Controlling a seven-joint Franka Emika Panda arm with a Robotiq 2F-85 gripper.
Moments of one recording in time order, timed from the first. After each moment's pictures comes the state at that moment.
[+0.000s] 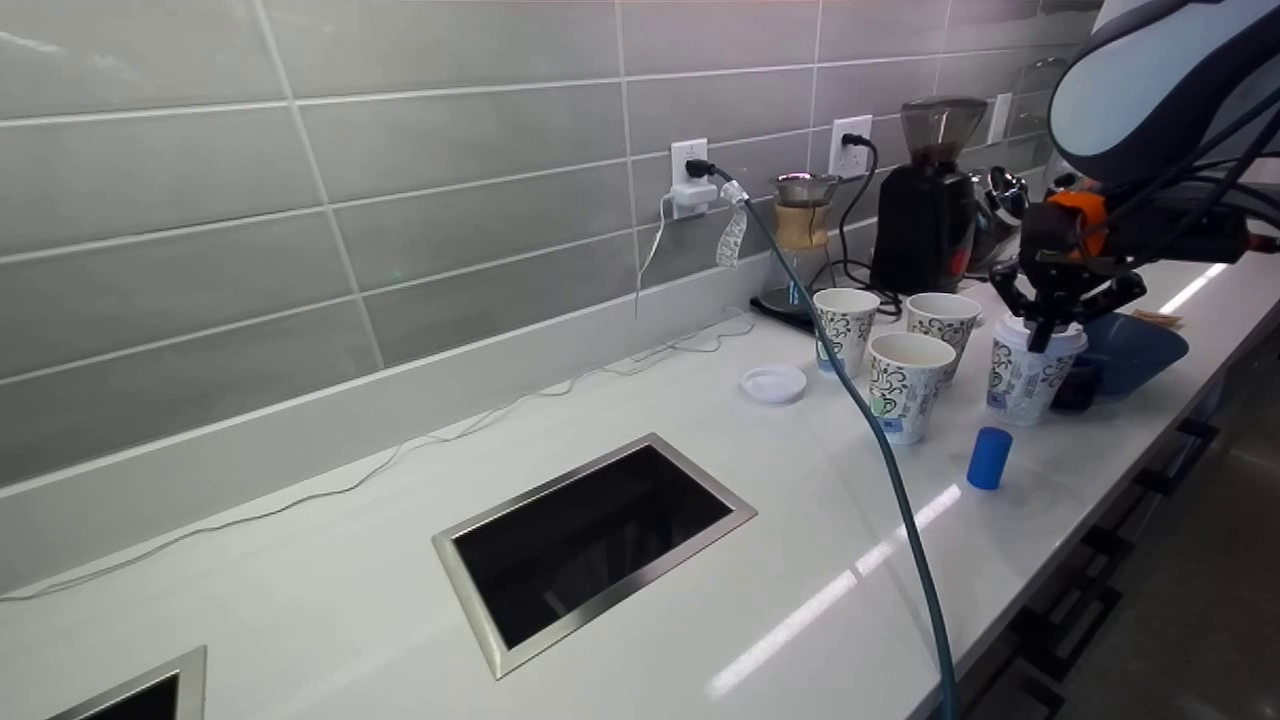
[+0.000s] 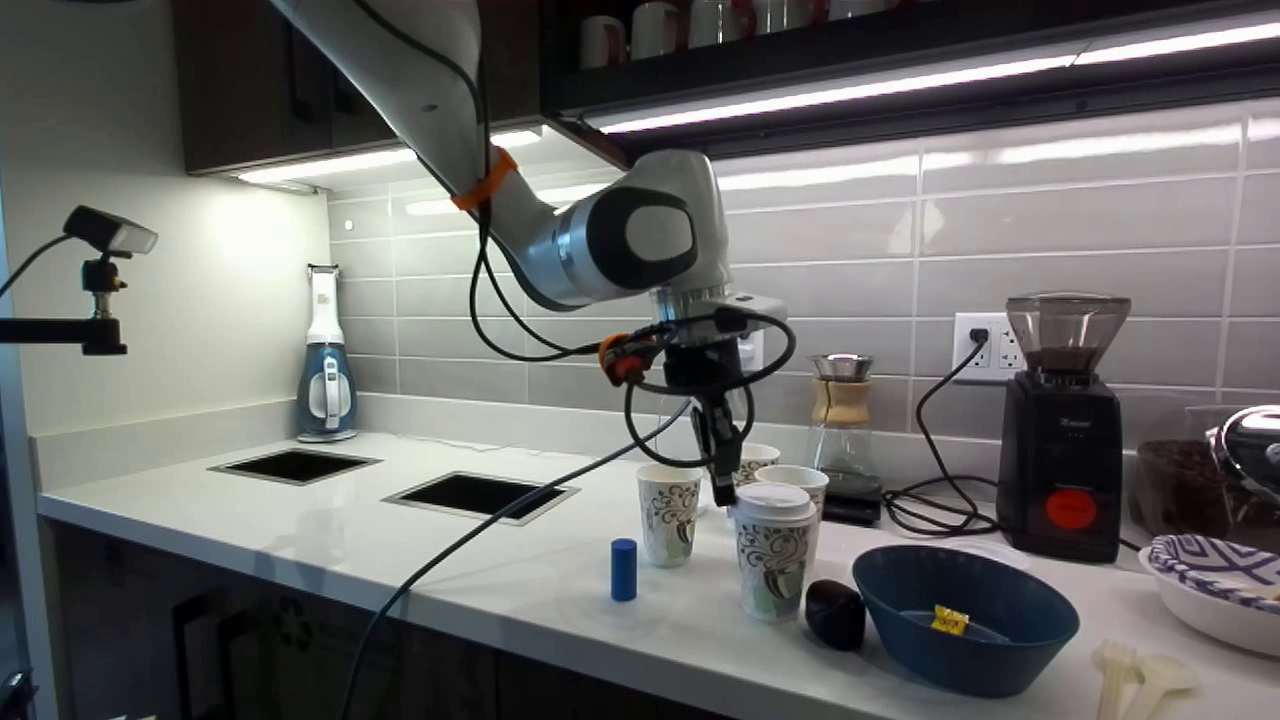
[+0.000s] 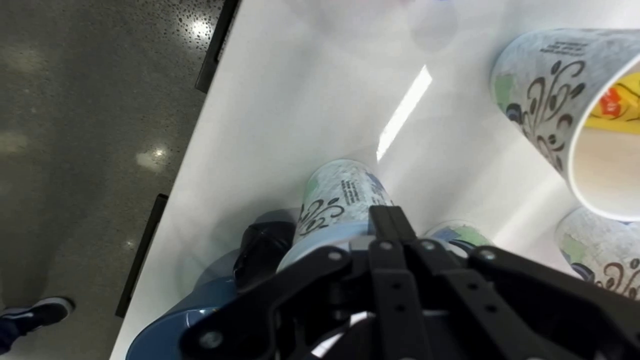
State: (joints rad) arm 0.04 0.17 -0.01 -2.08 -0.13 2.43 0.60
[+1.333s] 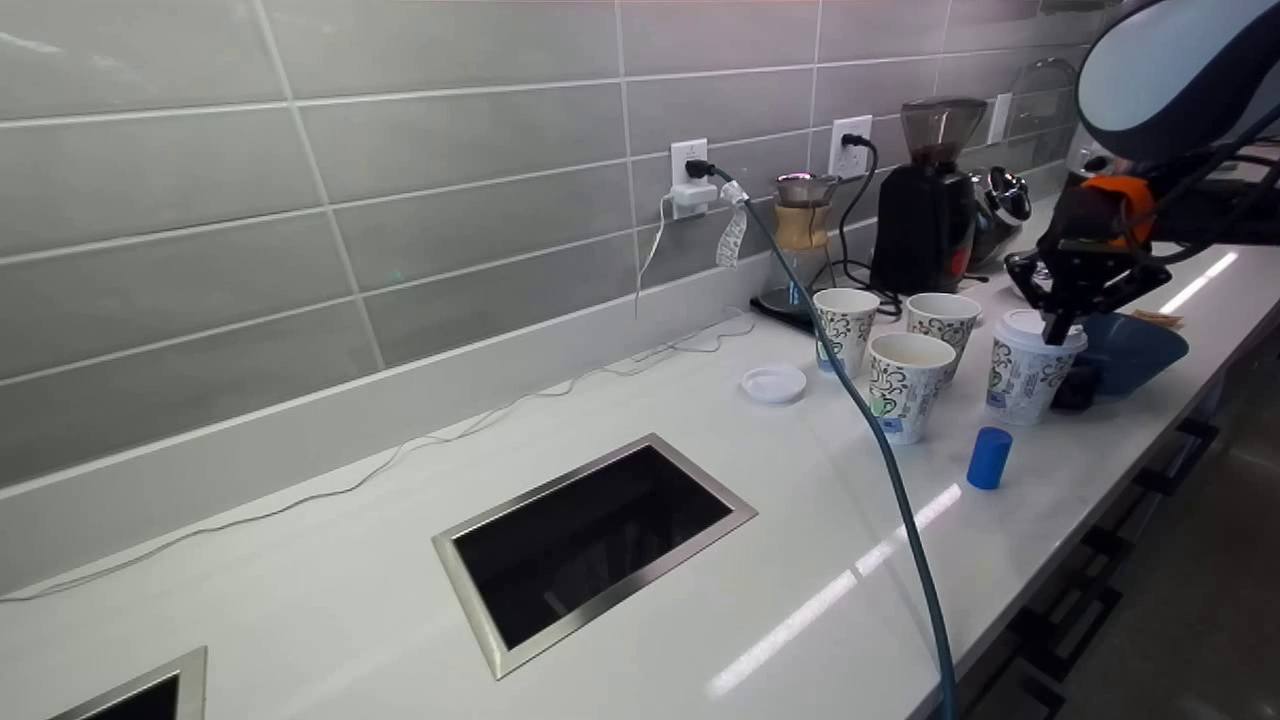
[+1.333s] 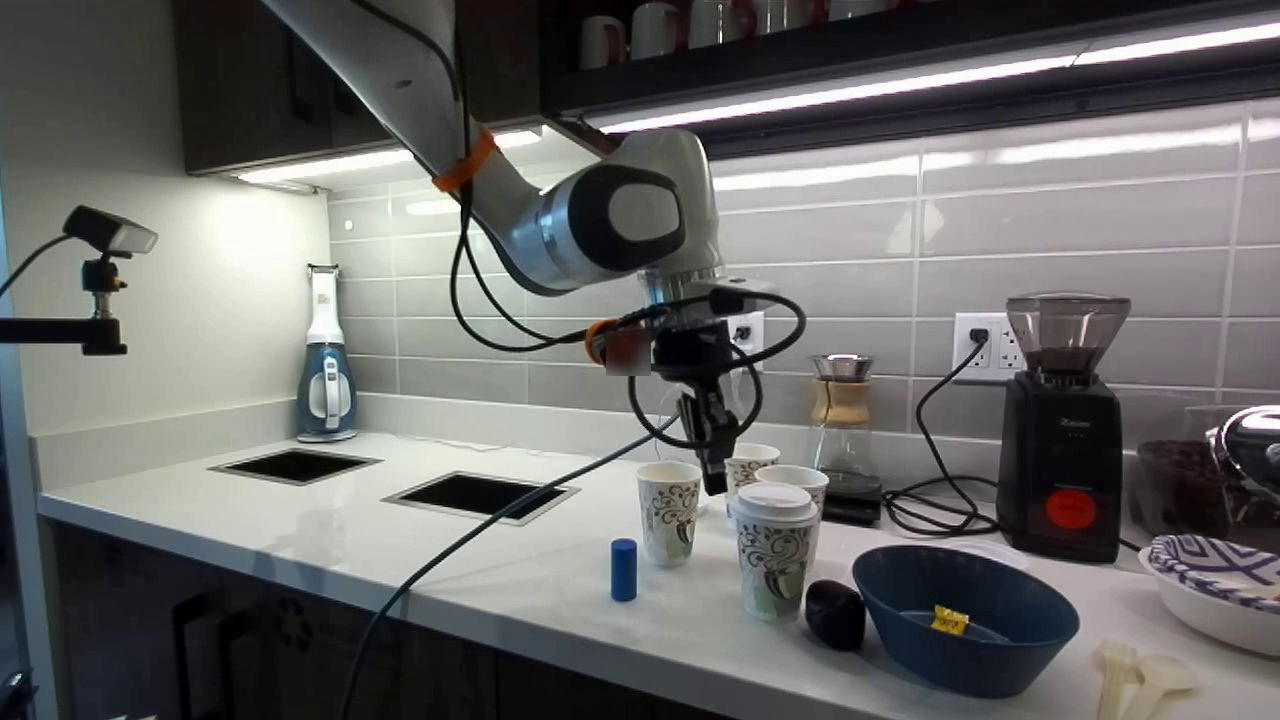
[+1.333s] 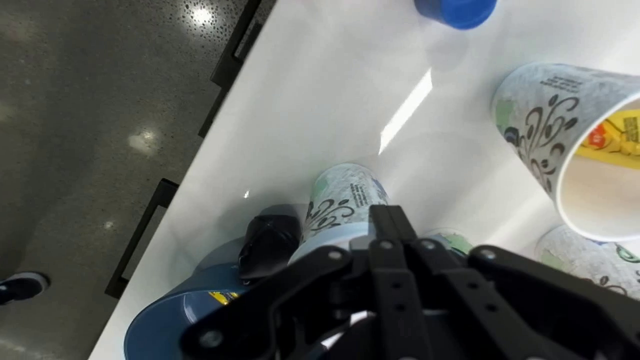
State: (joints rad) arm 0.04 0.10 -0.01 -2.13 -0.12 2.42 0.47
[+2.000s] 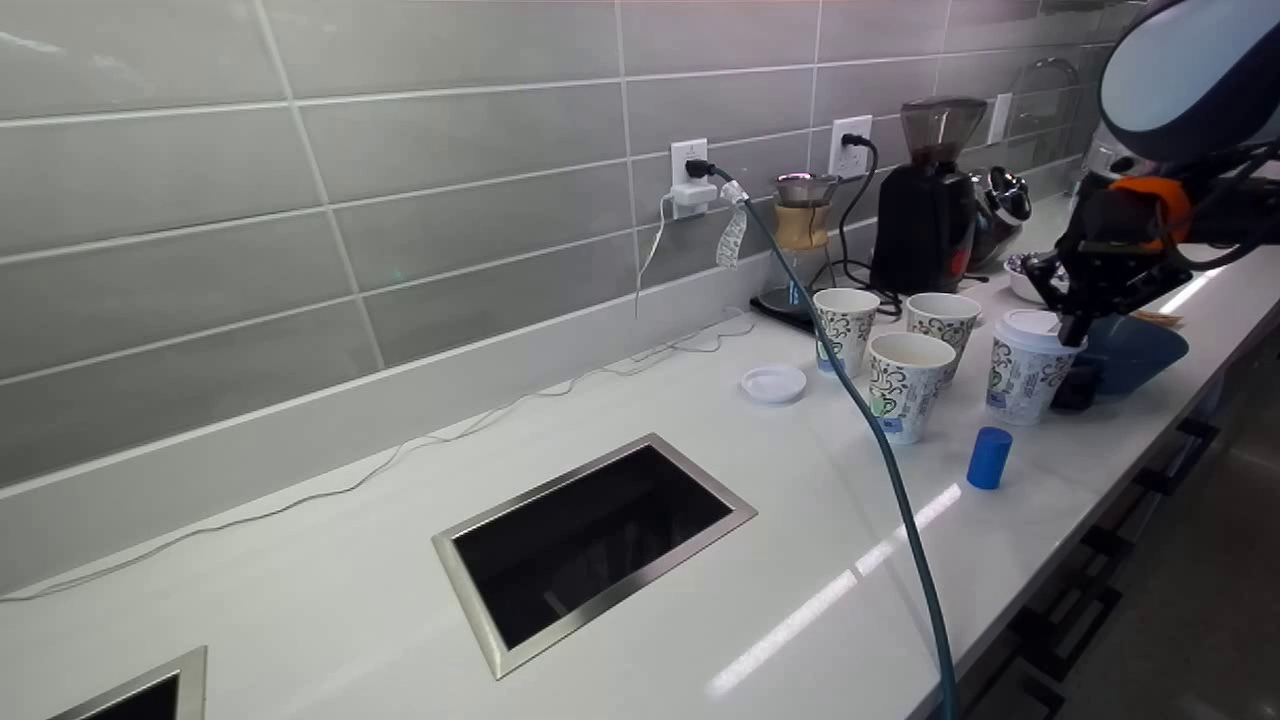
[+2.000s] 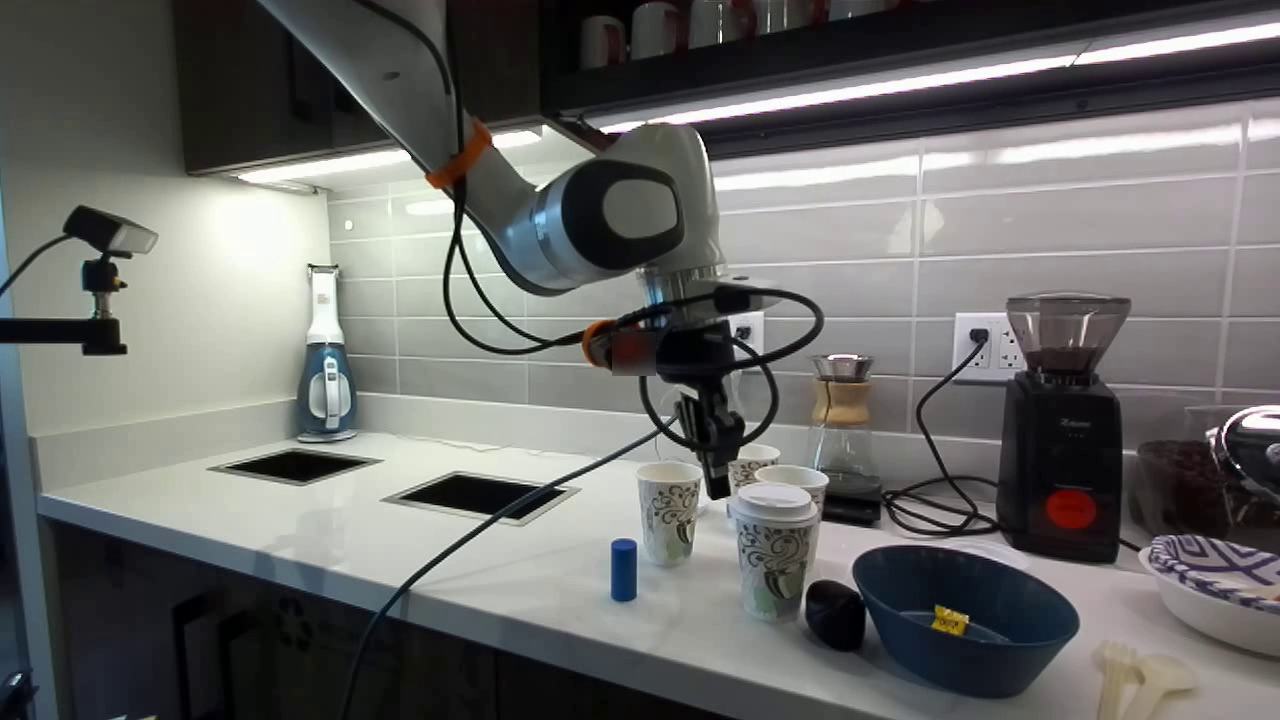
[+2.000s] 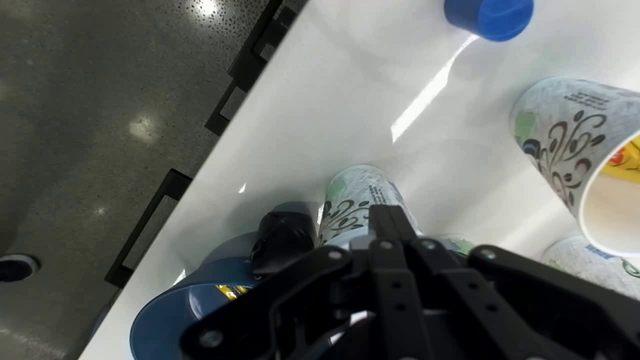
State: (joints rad) arm 0.03 0.08 -0.02 -2.16 -0.12 2.44 0.40
